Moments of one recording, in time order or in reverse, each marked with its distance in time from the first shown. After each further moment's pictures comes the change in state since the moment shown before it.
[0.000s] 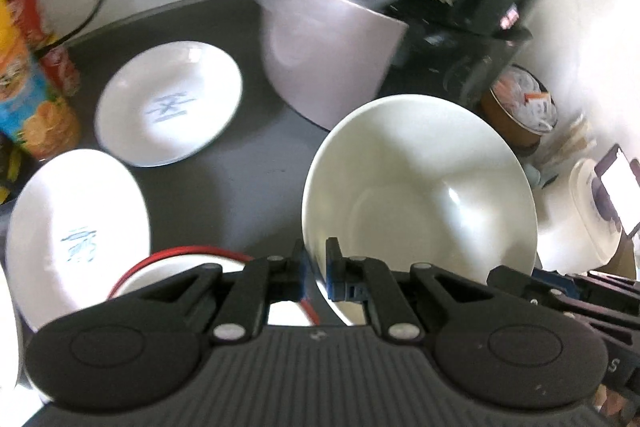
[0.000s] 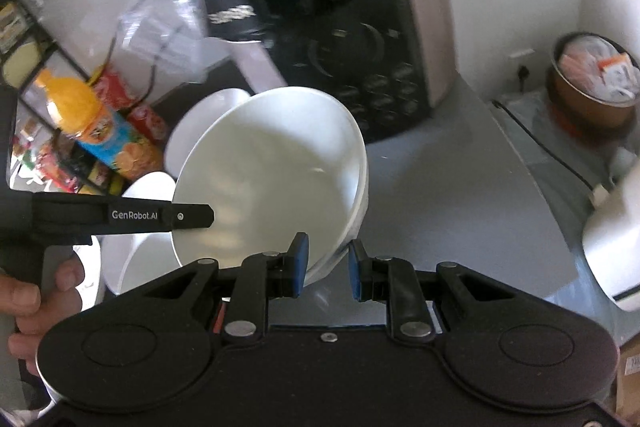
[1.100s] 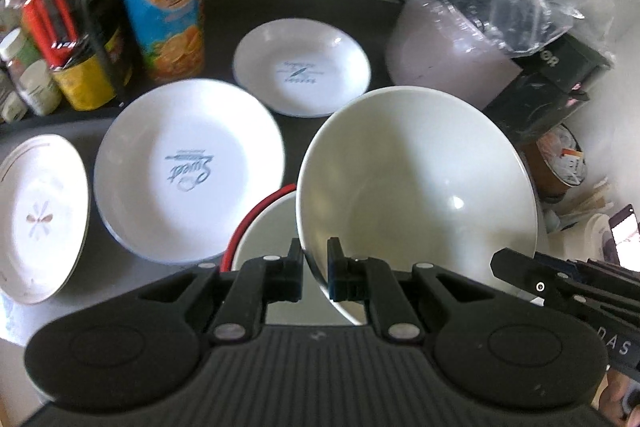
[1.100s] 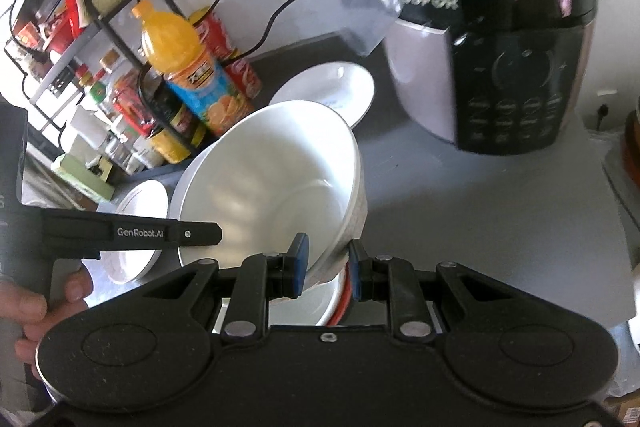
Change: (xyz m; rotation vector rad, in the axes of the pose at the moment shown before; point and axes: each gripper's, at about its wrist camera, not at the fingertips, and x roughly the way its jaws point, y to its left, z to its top) left arm -0.058 0.095 -0.049 -0.247 -0.007 0.052; right arm 0.005 0.091 -0.003 -0.193 0.070 0.133
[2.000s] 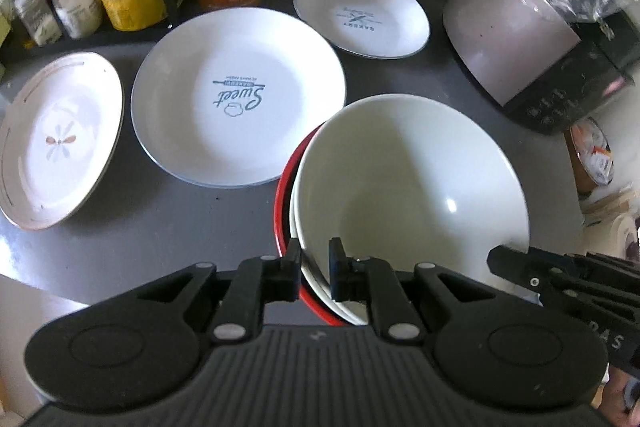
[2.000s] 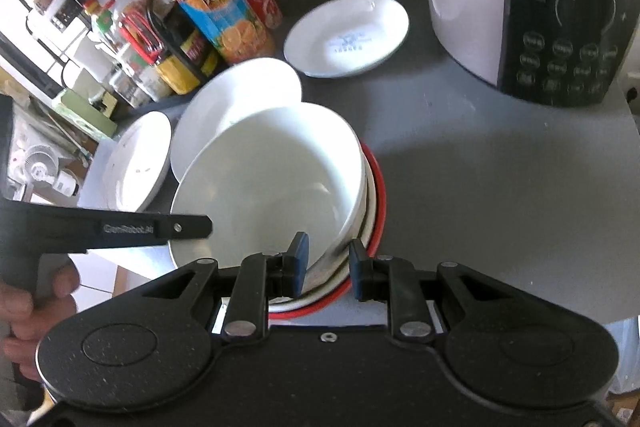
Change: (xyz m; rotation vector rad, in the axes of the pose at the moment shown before) left arm 0.018 0.032 -0.041 -0.088 0.067 0.059; right arm 0.038 0.015 -0.024 -0.080 0.156 0.016
